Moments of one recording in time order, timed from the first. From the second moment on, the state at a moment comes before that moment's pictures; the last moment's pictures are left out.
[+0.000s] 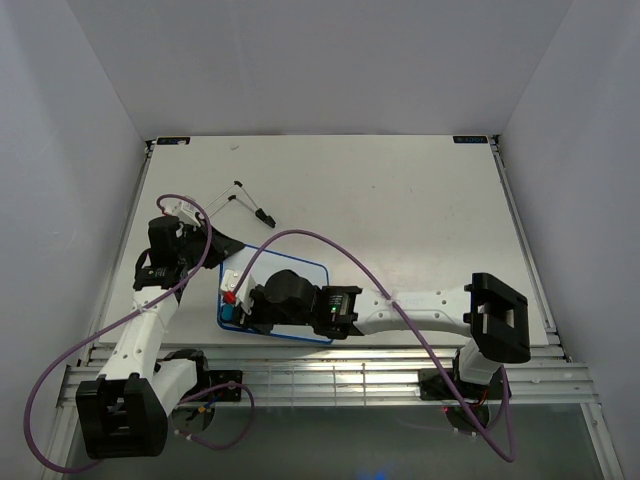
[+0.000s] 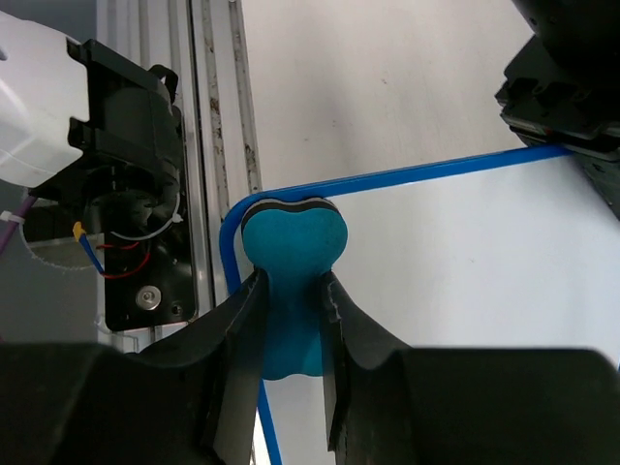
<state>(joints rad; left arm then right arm) 0.03 0.97 0.63 -0.24 0.49 -0.63 1.41 1.68 1.22 0.08 -0.01 -0.11</state>
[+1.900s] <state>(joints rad) 0.02 0.94 0.63 -0.24 0.45 -0.66 0.60 1.53 0.80 -0.23 0.06 0.16</state>
